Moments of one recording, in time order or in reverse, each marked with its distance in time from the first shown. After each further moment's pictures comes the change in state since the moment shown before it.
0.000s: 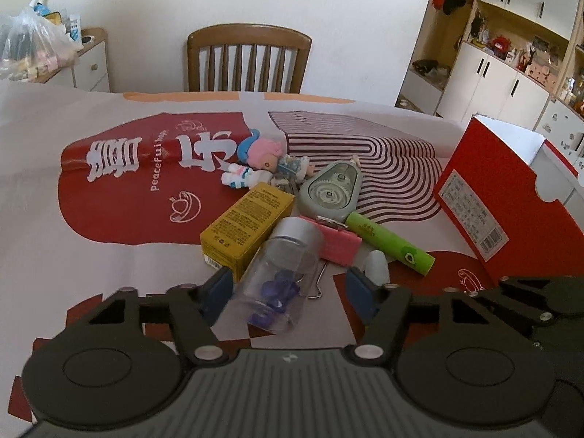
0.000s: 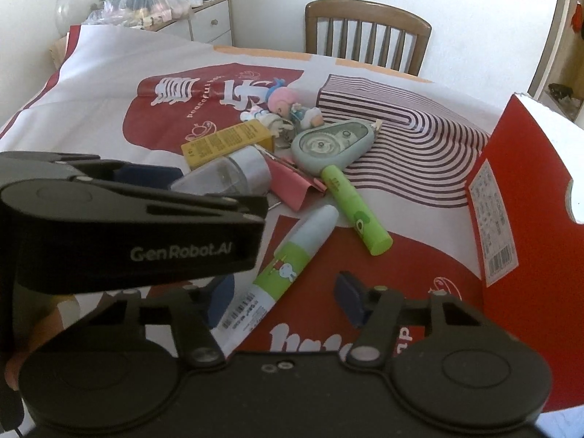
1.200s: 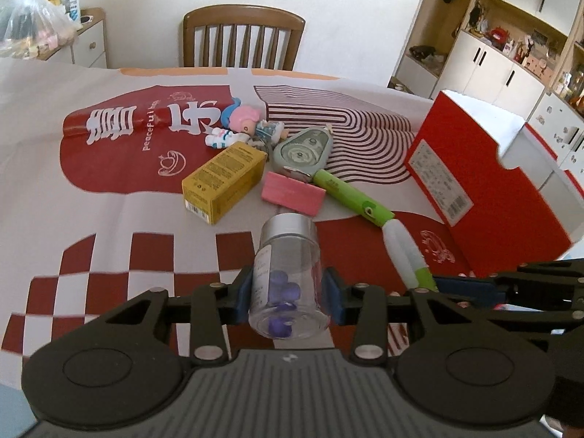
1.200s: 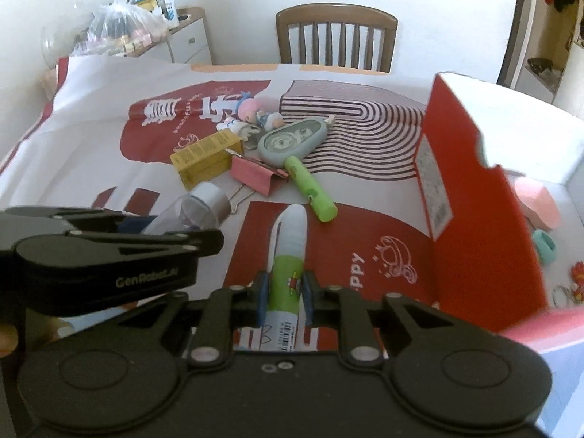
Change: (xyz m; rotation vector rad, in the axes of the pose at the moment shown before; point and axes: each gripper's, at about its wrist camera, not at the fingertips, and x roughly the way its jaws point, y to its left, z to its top) left arm -0.033 -0.021 -0.022 -0.033 0.063 -0.023; right arm -0.053 -0.028 -0.022 0.116 -0.021 0.011
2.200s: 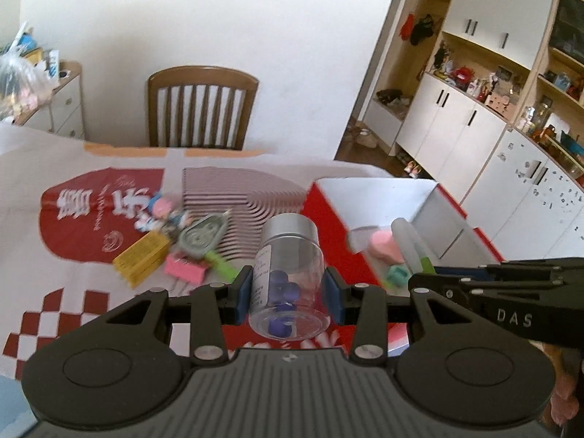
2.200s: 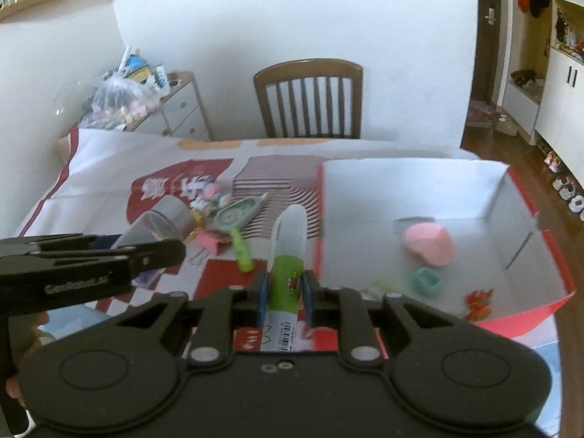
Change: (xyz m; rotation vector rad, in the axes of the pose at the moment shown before) left arm -0.090 -0.109 0.043 0.015 -0.150 -0.079; right arm -0.123 -0.101 0.024 0.053 -0.137 0.030
